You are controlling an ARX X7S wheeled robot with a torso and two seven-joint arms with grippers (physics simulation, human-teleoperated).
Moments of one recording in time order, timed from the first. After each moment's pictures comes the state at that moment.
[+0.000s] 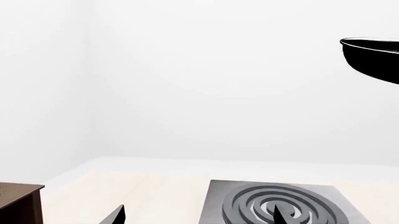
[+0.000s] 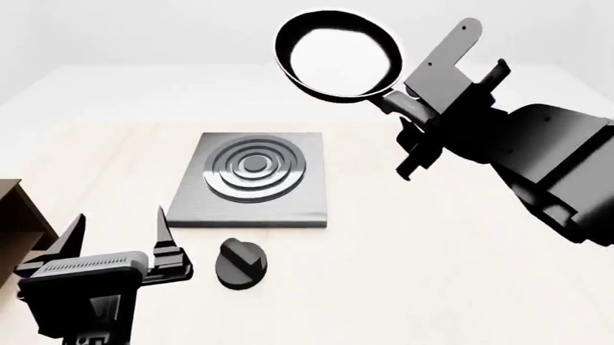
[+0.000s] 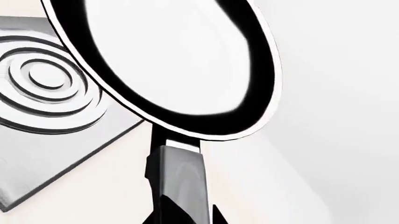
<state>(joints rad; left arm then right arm) 0.04 -0.34 0.01 0.52 -0.26 -0.22 -0.32 1.41 0.70 -1.03 -0.02 0.62 0.91 -0.07</state>
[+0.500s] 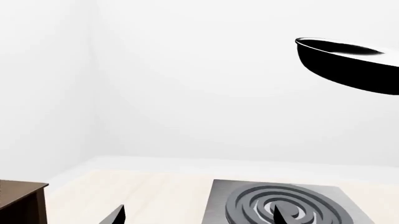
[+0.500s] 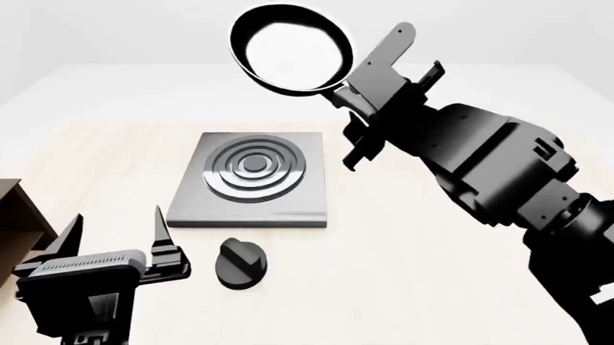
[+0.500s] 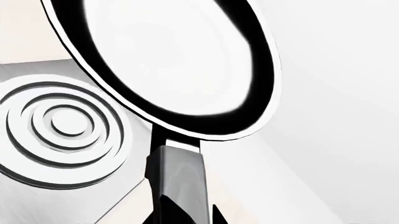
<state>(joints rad) 0.04 -0.34 0.01 0.51 -0.27 -0.22 -0.33 1.38 0.45 -1.05 0.22 0.57 0.77 -0.03</state>
